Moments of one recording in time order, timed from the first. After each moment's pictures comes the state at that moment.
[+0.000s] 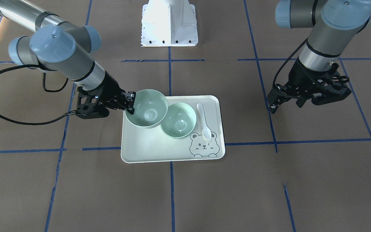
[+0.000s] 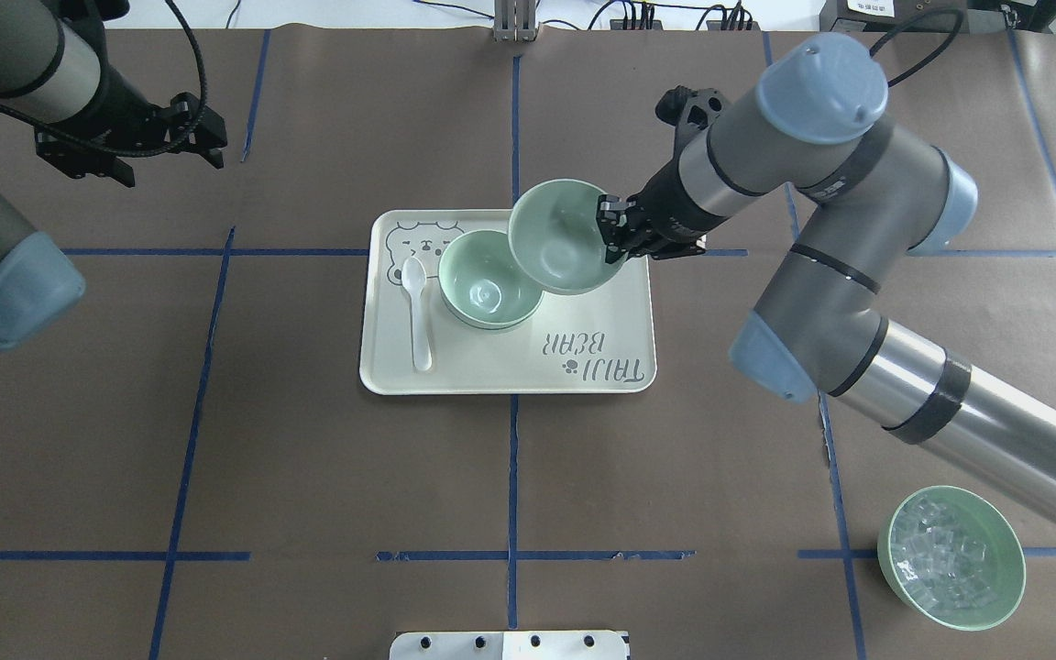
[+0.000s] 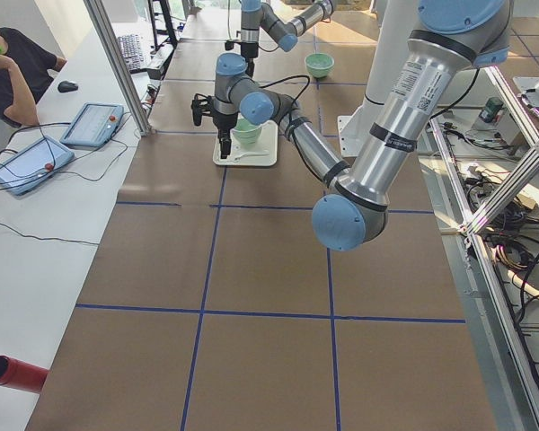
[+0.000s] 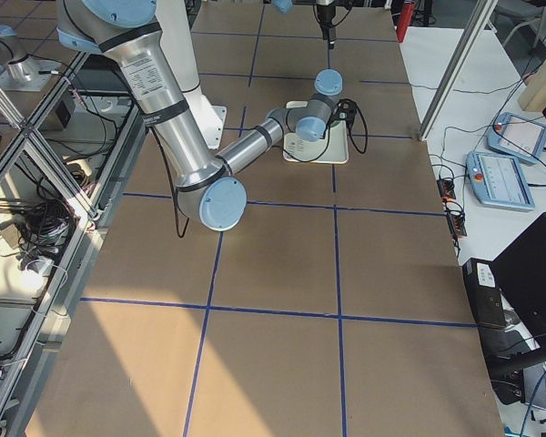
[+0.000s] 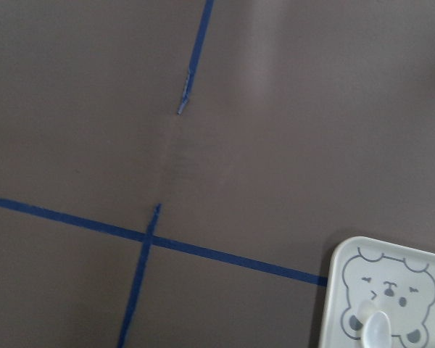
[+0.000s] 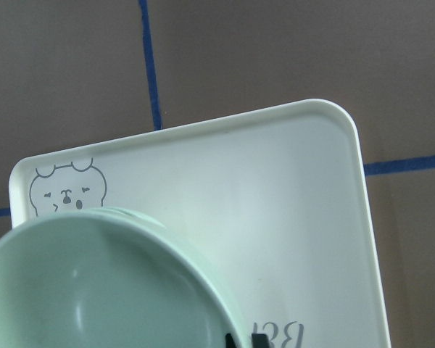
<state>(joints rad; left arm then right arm) -1.00 -2.00 -1.89 -1.53 -2.05 -1.04 0.73 -0.97 1.63 -1.21 2.13 1.34</state>
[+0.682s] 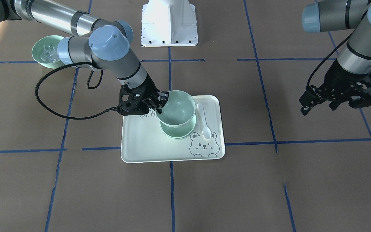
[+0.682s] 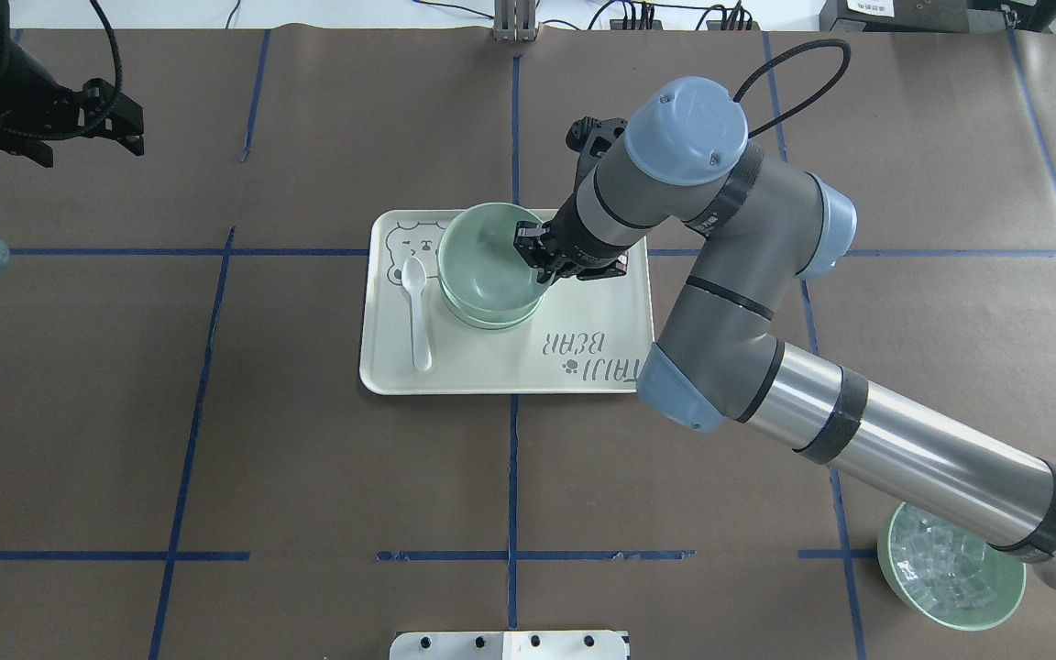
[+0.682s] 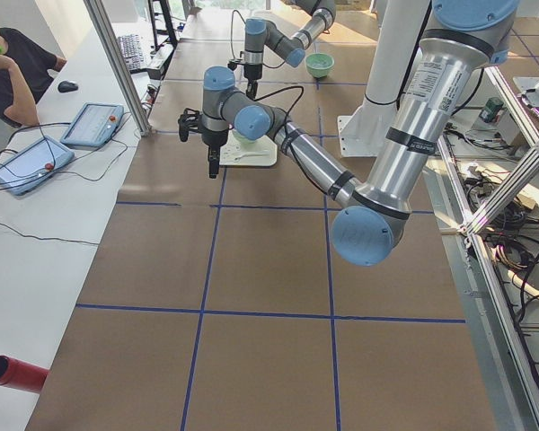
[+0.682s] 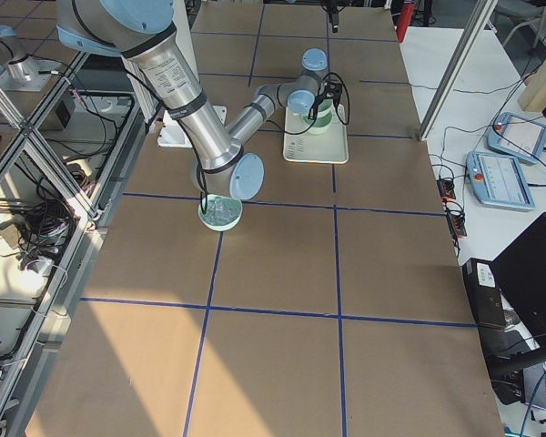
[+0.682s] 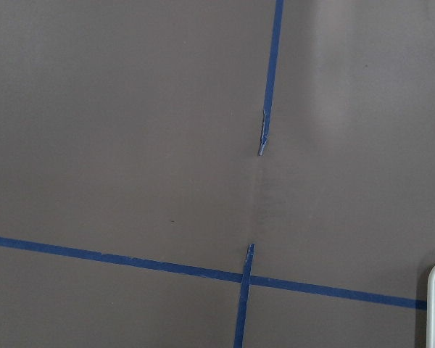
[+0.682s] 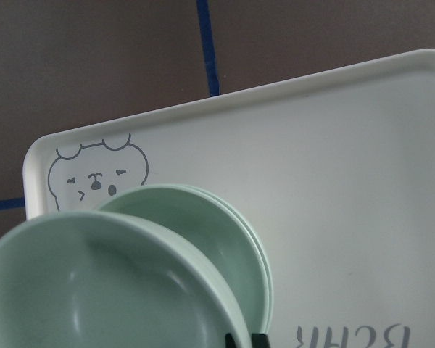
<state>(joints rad) -1.09 -1.94 -1.88 -1.53 -2.10 -0.90 0.65 -0.85 1.52 -1.24 2.04 1.38</state>
